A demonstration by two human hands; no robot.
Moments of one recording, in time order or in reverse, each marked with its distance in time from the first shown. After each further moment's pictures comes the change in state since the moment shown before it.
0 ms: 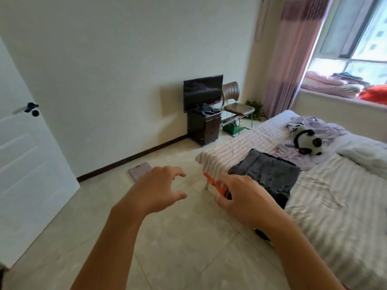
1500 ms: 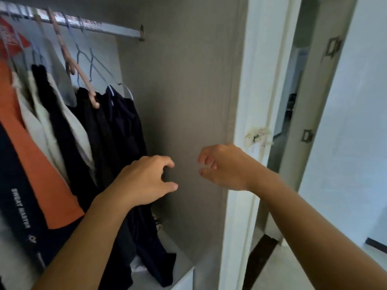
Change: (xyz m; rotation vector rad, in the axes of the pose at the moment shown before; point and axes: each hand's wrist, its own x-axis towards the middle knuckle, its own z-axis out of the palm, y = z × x) left_hand -0.821 -0.186 -0.222 0.238 0.661 -1.476; right_hand -0.321 -0.794 0.081 0.264 -0.313 -1.671
